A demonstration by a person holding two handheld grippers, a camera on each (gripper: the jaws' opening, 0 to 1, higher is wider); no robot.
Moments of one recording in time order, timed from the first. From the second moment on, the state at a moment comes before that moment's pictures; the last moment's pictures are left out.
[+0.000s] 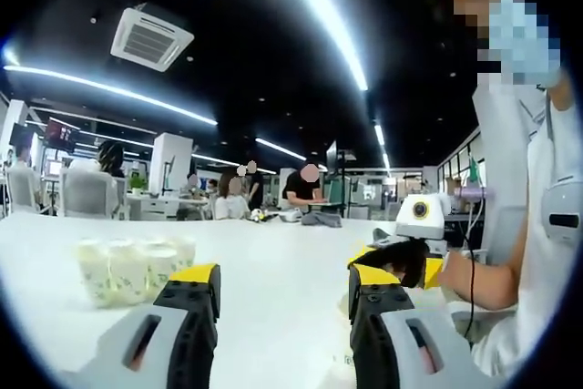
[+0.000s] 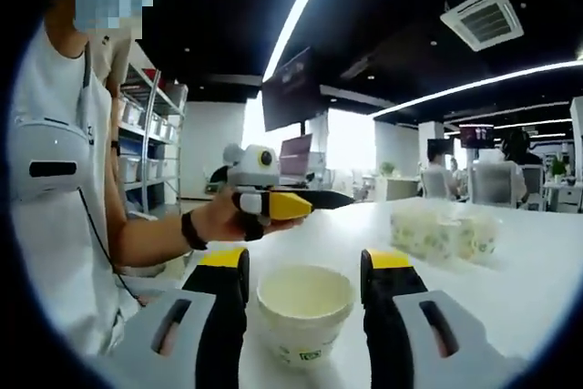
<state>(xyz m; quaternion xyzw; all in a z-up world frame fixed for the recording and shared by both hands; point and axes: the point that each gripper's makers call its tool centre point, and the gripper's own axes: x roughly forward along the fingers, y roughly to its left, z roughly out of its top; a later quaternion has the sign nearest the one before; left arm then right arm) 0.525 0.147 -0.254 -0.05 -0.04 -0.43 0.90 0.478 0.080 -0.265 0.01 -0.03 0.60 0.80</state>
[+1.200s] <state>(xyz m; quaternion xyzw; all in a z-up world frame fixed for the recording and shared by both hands) 0.614 0.199 -0.261 -0.02 -0.04 -0.42 0.90 0.735 0.132 -0.314 -0.03 0.05 0.52 0.85</state>
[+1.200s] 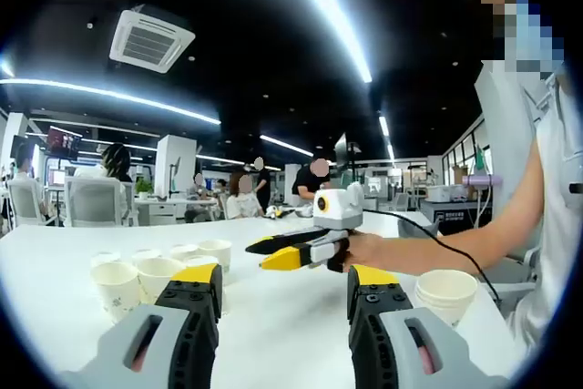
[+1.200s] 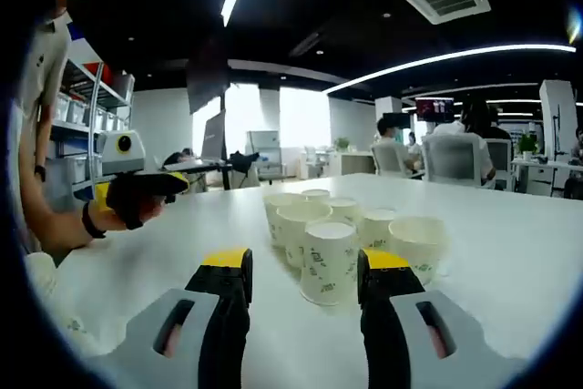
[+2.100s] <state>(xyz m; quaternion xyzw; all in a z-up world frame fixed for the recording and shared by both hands) 0.606 0.187 -0.267 -0.01 -0.03 -0.43 0.90 0.780 0.165 -0.332 -0.08 0.07 0.48 0.87</state>
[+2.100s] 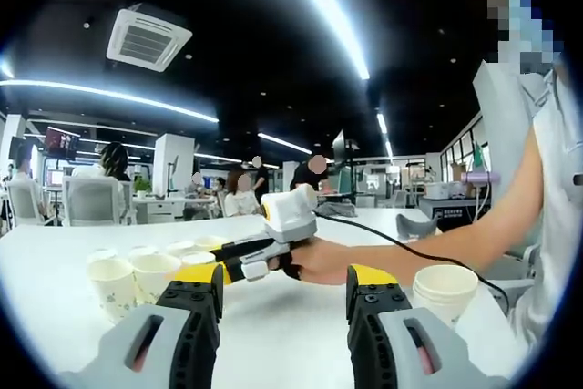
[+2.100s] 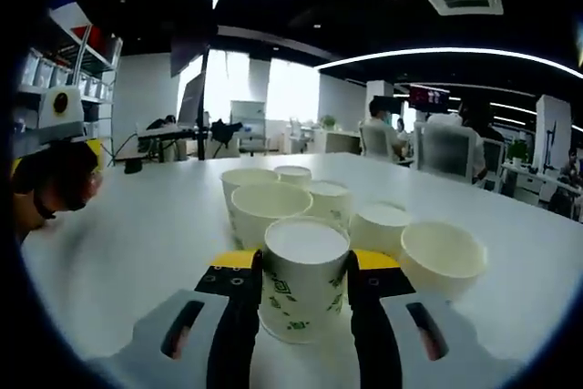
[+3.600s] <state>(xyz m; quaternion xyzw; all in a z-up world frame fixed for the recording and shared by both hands) 0.630 0.153 -0.270 -0.03 -0.04 -0.49 0.87 0.593 0.108 -0.335 -0.11 0.05 0.69 0.72</state>
